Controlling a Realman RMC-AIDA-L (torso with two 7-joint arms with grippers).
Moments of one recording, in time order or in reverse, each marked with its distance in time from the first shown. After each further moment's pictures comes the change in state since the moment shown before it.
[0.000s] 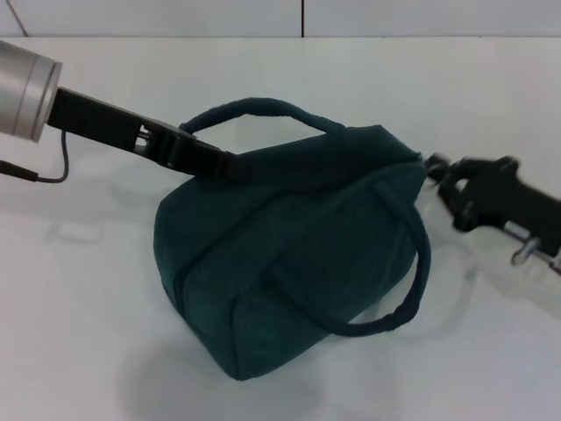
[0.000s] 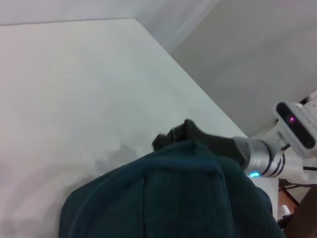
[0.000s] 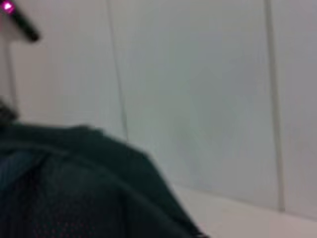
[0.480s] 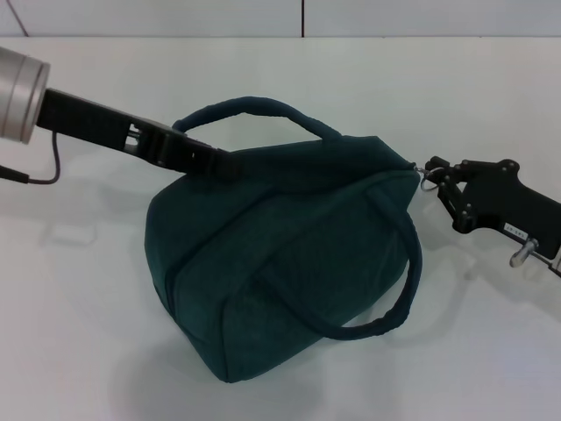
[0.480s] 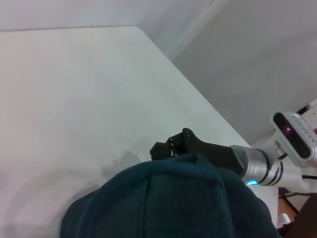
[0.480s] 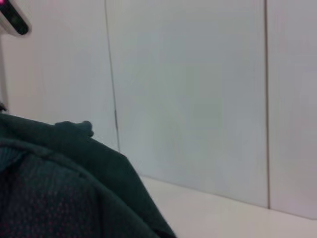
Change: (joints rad) left arm 0.021 0.011 -0.001 0.000 -0.025 0.000 0.002; right arm -0.010 0.001 -0.069 -0.006 0.084 0.035 -0.029
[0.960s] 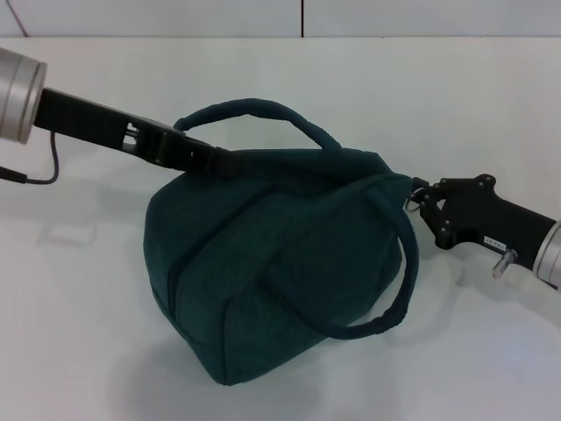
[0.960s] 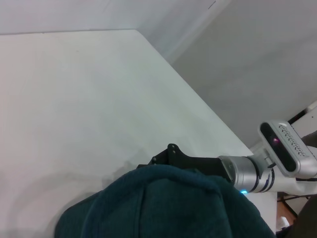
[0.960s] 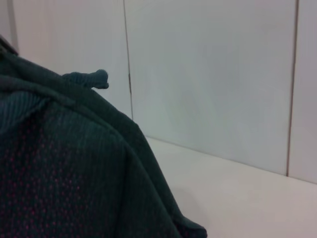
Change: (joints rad) left arm 0.006 0.002 0.000 0.000 -0.012 0.000 0.000; right arm 0.030 0.000 -0.102 -0.006 0.009 0.105 -0.003
